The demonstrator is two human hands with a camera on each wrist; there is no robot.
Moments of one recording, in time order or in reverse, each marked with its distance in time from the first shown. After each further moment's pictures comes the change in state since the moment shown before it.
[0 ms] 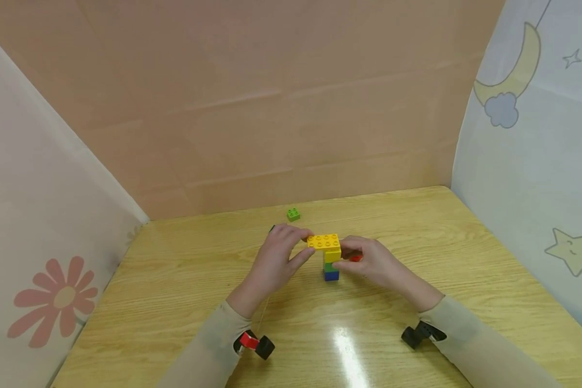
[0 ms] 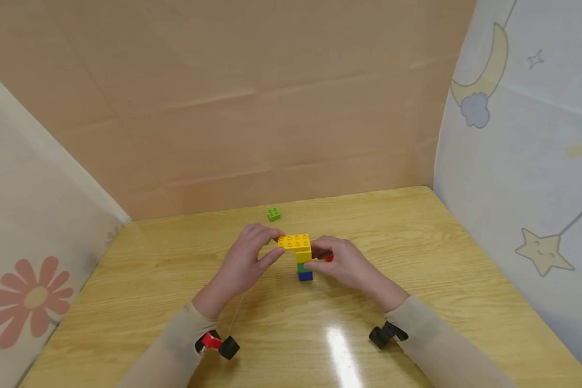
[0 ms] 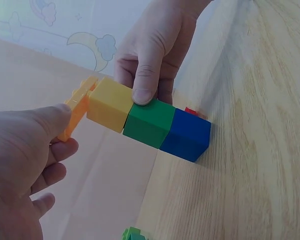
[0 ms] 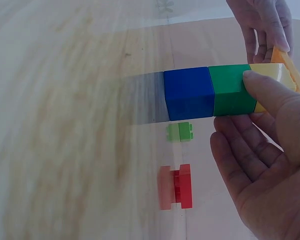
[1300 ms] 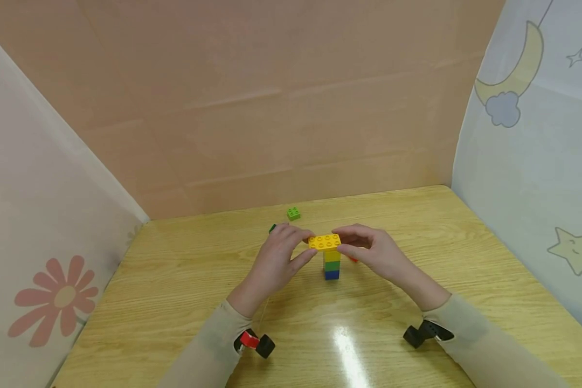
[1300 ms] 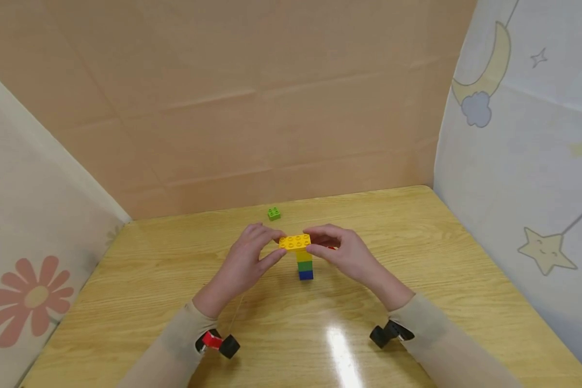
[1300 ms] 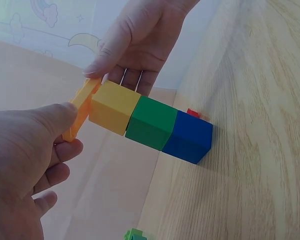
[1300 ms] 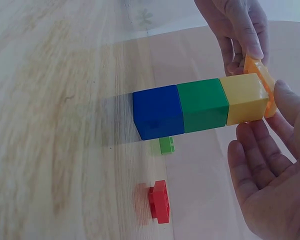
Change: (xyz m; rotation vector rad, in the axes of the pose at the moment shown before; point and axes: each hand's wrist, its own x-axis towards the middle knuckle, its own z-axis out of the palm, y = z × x) left_hand 0.002 0.004 -0.003 0.023 0.006 0.037; right_hand -0.002 -0.016 -0.015 0.287 0.104 0.062
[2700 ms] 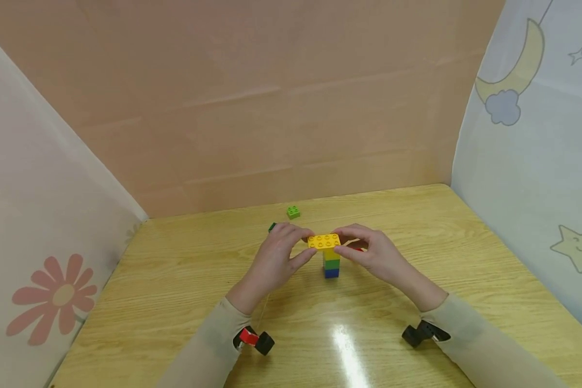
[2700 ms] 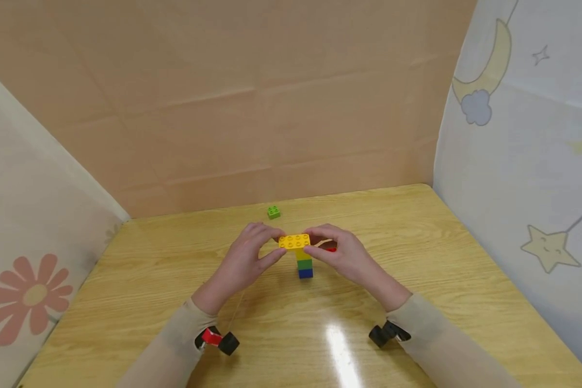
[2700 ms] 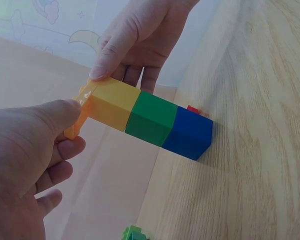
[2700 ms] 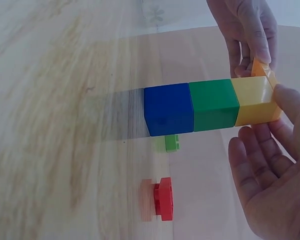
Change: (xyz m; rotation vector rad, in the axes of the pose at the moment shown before) left_hand 0.000 -0.004 0.000 -0.006 -0.028 -0.023; right_hand 0.001 0.000 0.006 -0.106 0.001 -0.088
